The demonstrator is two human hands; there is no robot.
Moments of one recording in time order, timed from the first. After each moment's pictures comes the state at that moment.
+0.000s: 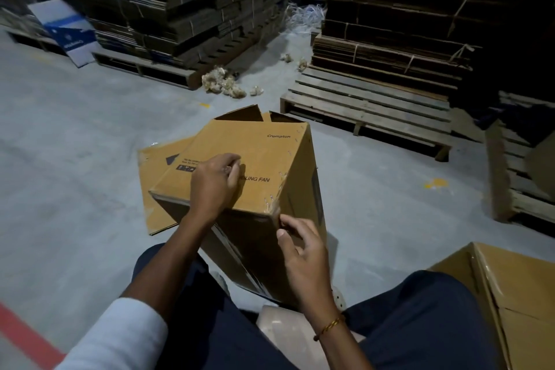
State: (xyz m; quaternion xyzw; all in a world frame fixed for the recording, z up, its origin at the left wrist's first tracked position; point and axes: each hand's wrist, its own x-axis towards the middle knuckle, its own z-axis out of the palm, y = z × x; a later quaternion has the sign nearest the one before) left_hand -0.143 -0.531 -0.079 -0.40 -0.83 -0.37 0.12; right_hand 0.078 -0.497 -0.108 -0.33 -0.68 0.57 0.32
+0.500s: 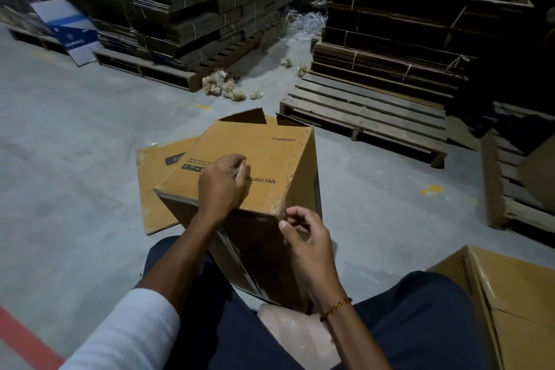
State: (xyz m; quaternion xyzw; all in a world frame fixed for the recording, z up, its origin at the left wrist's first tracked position) left_hand -0.134 -0.524 -0.086 -0.38 -0.83 -0.39 0.13; right_hand 0.076 -0.481 -0.097 -0.34 -0.65 0.61 0.30
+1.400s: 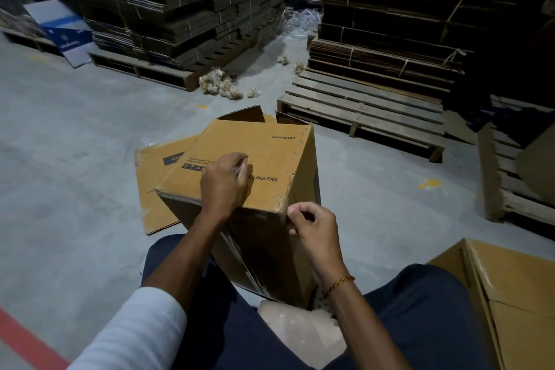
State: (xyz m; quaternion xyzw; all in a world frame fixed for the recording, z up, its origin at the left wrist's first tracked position) left_hand -0.129 -0.521 -0.090 -0.39 -0.82 -0.40 0.13; right_hand 0.071 -0.464 -0.088 -0.40 -0.63 0.60 0.29
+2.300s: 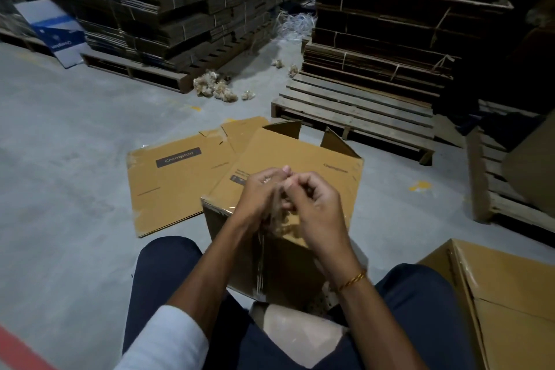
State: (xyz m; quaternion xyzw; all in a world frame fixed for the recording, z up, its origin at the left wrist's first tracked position) left_hand -0.052 -0.492 -0.059 -0.26 -0.62 -0.64 -0.36; right_hand 0.084 -0.468 -0.012 -0.26 -0.65 0.62 0.35
